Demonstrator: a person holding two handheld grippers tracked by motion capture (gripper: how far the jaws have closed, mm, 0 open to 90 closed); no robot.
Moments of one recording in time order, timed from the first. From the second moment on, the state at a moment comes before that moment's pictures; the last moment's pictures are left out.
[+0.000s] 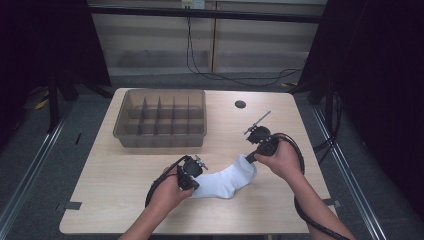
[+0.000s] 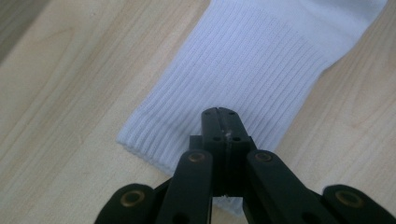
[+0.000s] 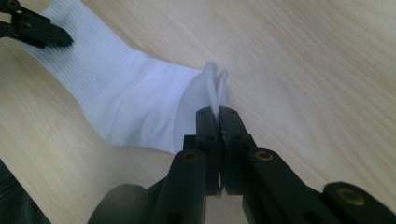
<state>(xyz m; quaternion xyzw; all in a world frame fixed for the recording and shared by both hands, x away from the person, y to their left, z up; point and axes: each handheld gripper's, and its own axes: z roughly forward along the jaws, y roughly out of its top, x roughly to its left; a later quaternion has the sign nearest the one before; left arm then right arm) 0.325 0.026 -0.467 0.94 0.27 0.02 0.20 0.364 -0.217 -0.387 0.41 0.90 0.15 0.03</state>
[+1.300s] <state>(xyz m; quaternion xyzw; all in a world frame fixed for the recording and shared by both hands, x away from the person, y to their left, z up) 0.326 0.019 -0.467 0.94 0.27 0.03 0.21 0.360 -0.184 -0.387 0.38 0.91 0.15 0.02</state>
